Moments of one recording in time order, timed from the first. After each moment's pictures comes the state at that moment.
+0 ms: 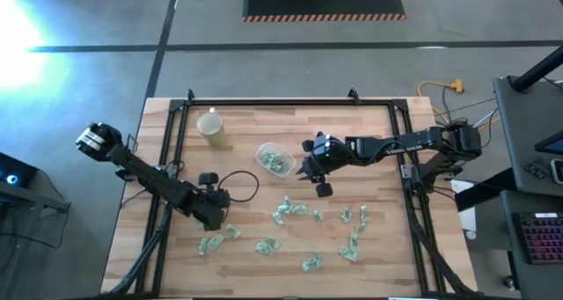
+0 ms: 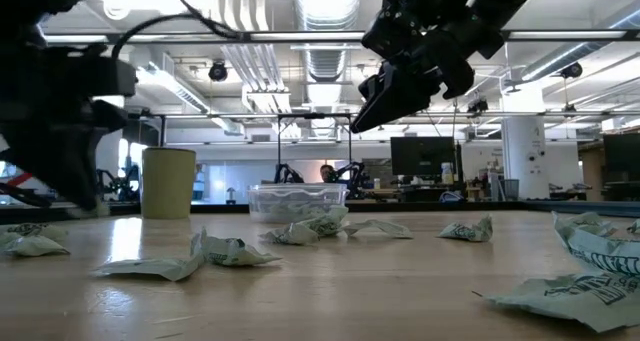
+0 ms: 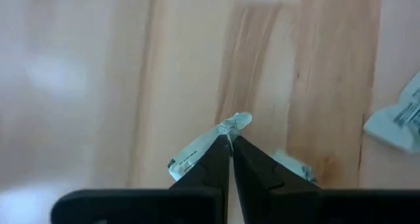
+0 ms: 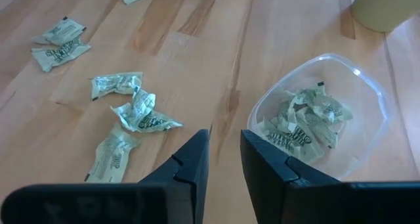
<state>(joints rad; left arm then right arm) -0.53 1.28 0.59 -0.58 -0.40 -0.56 -0.10 1.57 0.90 -0.05 -0.22 -0.28</state>
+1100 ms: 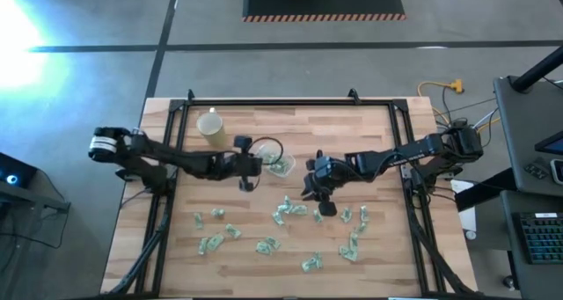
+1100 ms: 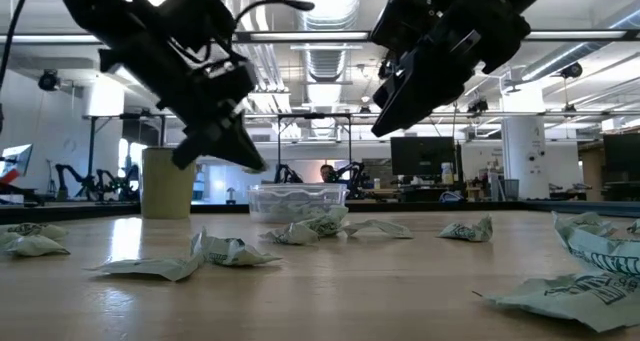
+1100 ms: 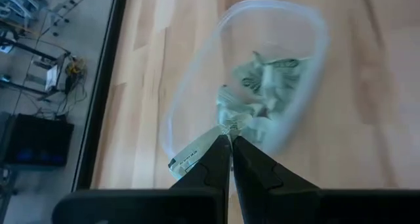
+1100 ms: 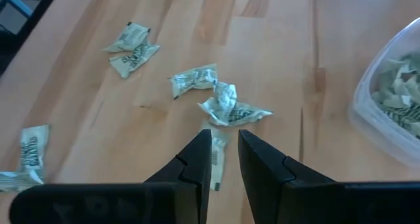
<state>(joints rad) 0.01 1.43 0.64 0.08 -0.47 0.39 0.07 1.57 0.87 -0.07 -0.21 0.01</state>
